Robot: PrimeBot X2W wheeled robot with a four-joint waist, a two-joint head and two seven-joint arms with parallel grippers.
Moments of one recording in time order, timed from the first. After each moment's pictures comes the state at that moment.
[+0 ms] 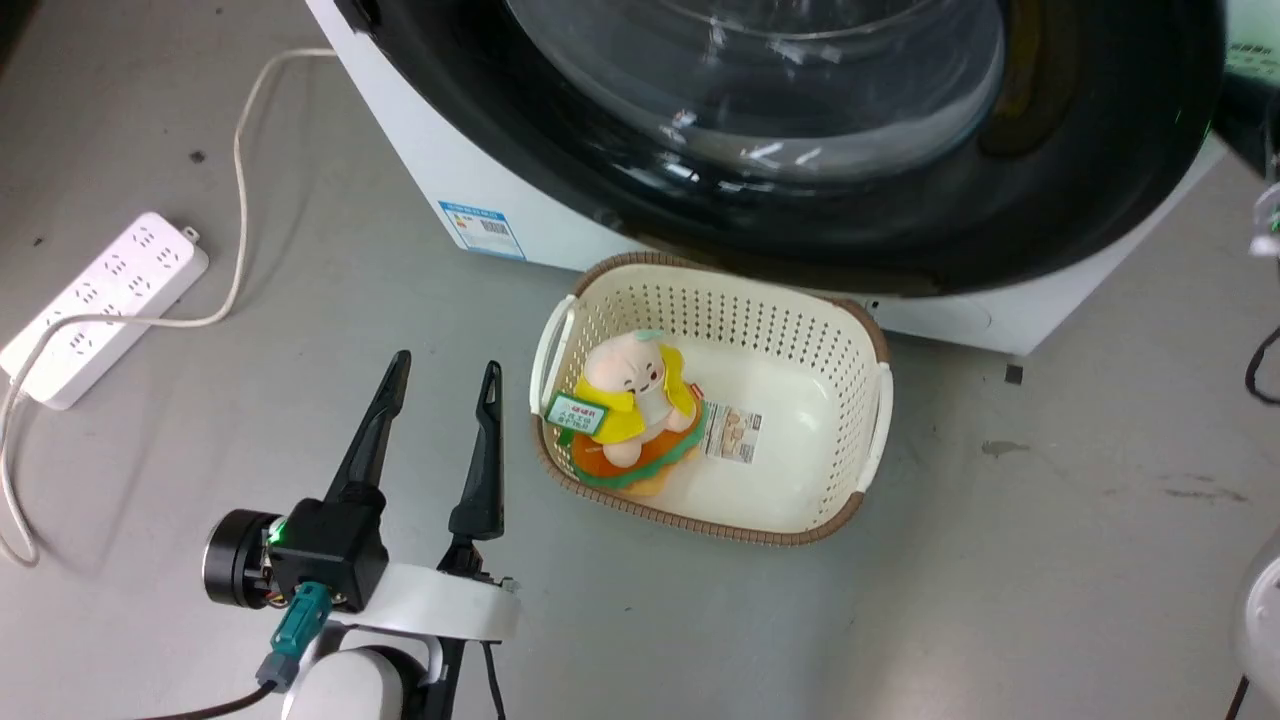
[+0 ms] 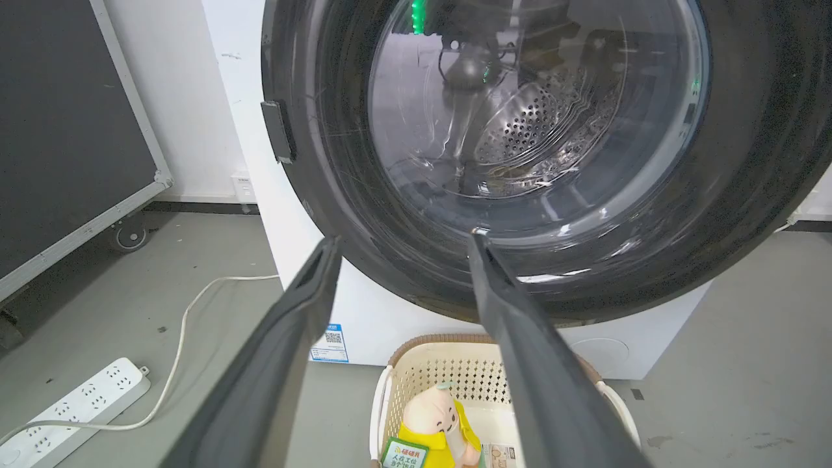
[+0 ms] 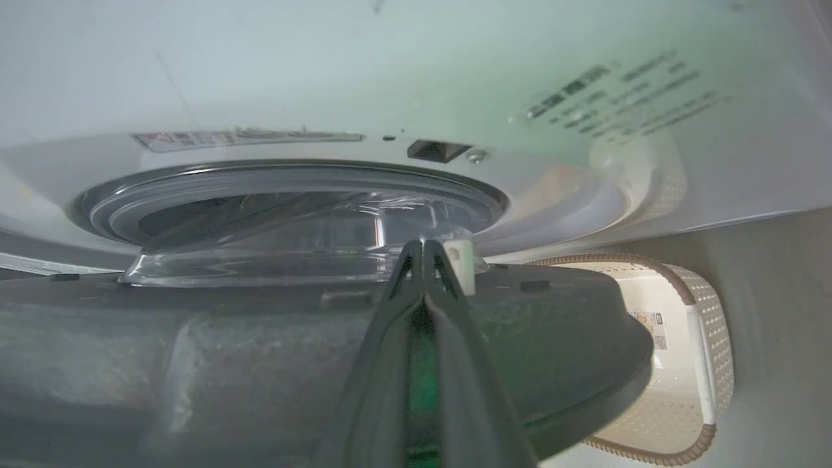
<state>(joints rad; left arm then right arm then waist) -0.15 0.05 -0.12 -0.04 -0.09 -0.02 -0.23 -1.18 -0.11 -0.77 0.82 0.52 0.13 0.88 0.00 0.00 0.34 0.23</state>
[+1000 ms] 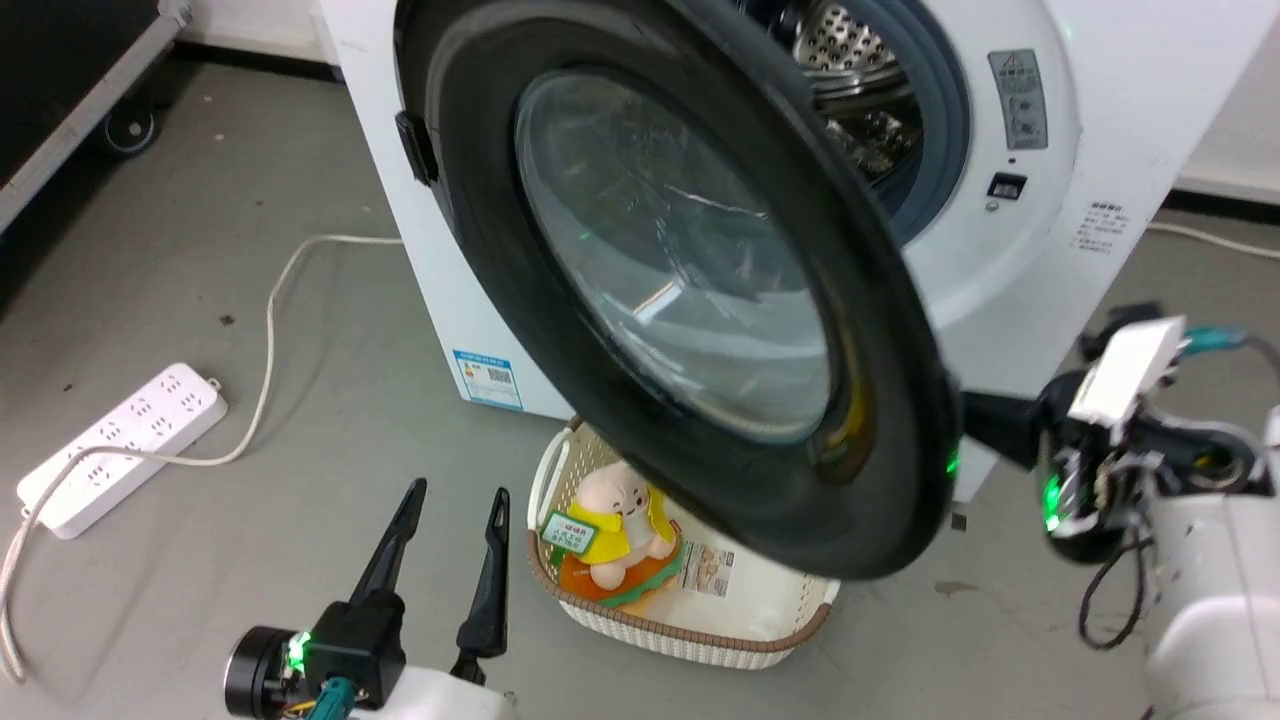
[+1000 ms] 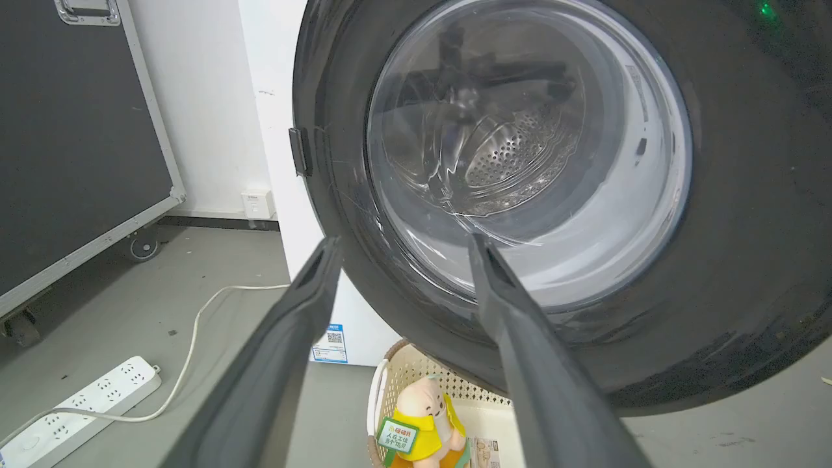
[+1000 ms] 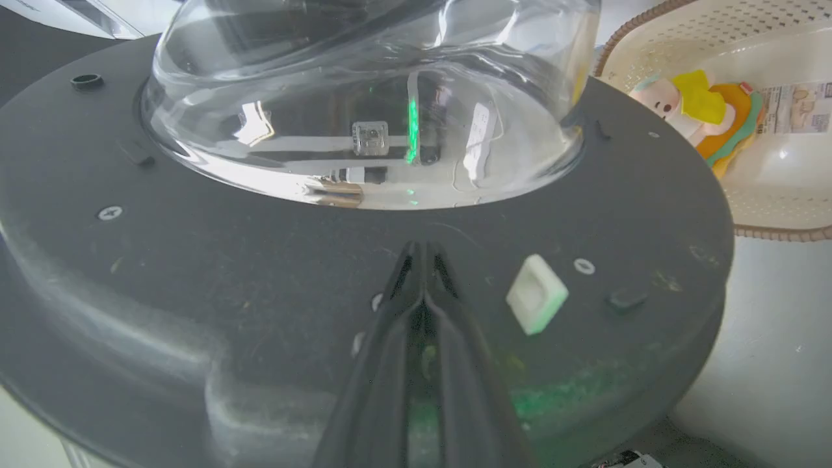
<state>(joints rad) 0.01 0.05 -0.13 0.02 -0.06 -0.03 -0.26 -0.76 -0.06 -0.44 0.83 1.01 0.13 1.12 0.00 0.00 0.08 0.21</state>
